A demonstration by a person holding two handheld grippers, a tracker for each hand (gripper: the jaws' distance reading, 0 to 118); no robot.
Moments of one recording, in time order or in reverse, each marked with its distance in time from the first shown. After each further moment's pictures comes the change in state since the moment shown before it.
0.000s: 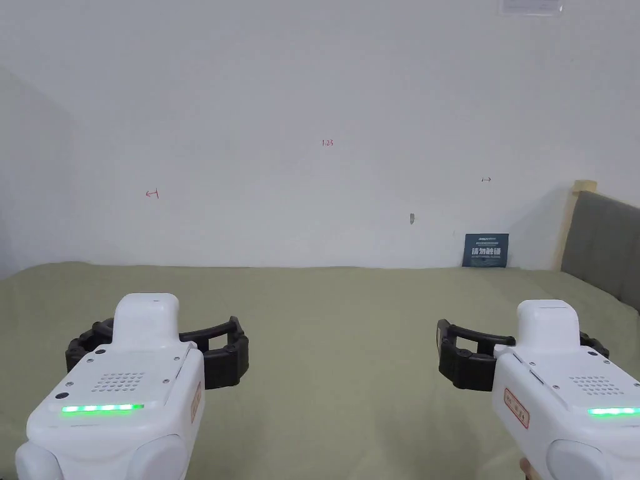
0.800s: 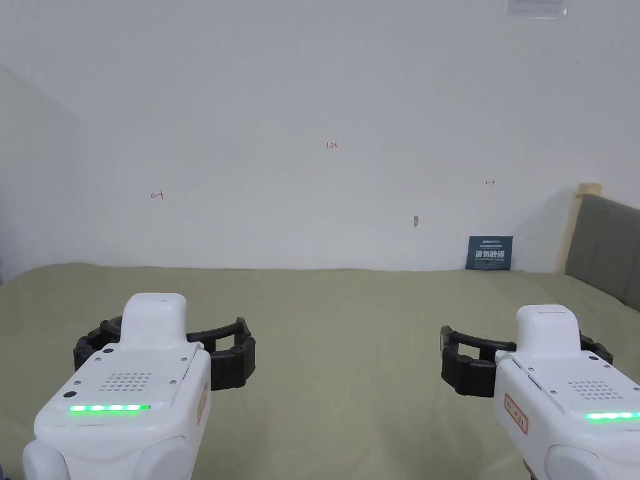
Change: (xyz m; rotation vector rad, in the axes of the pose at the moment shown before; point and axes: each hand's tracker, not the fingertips) left arm 0.001 0.002 0.005 0.005 -0.011 -0.010; right arm -0.004 -0.001 0.001 -0.015 -0.021 0.034
